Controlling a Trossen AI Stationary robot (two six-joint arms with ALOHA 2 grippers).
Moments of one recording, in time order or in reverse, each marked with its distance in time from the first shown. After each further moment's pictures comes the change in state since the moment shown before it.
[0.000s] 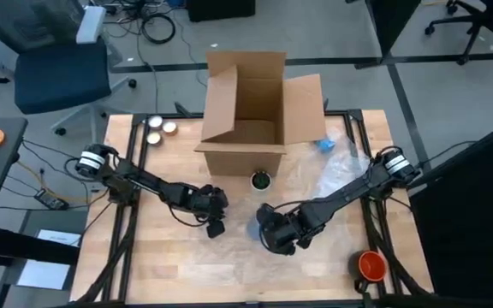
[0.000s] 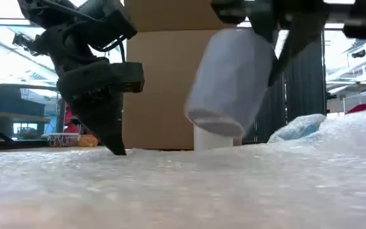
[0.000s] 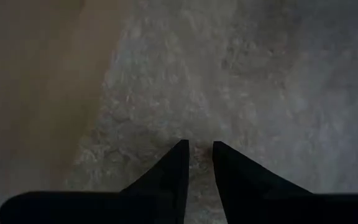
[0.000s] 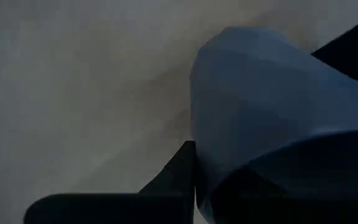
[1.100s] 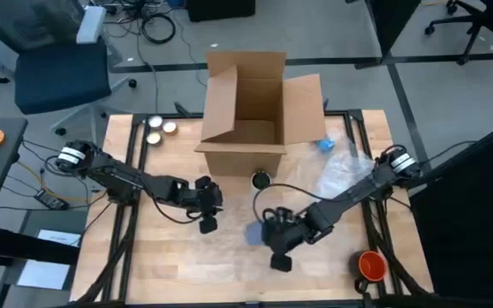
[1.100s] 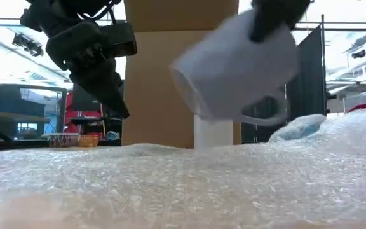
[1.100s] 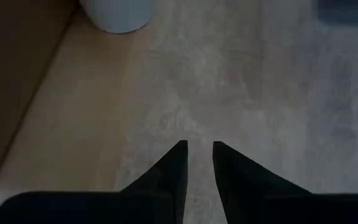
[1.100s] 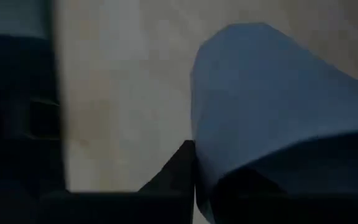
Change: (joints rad) left arm -0.032 -0.192 -0.001 -0.054 -0.091 0.183; right arm 0.023 -0.064 -0.052 0.302 -0.170 1.286
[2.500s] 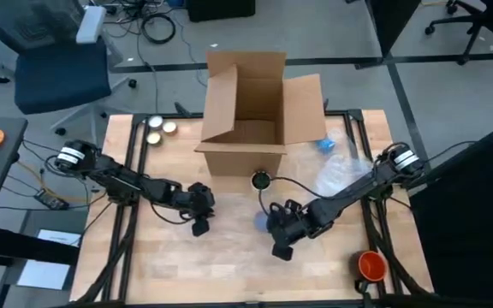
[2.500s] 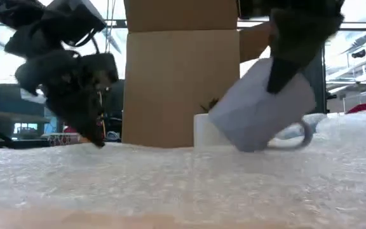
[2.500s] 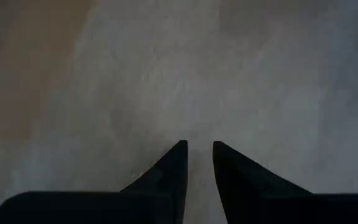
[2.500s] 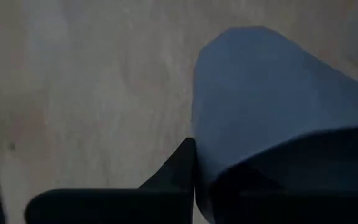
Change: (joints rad) left arm 0.004 0.000 -0.165 0.191 0.106 -0.045; right arm -0.013 -0.068 -0.121 -0.067 0.116 0.183
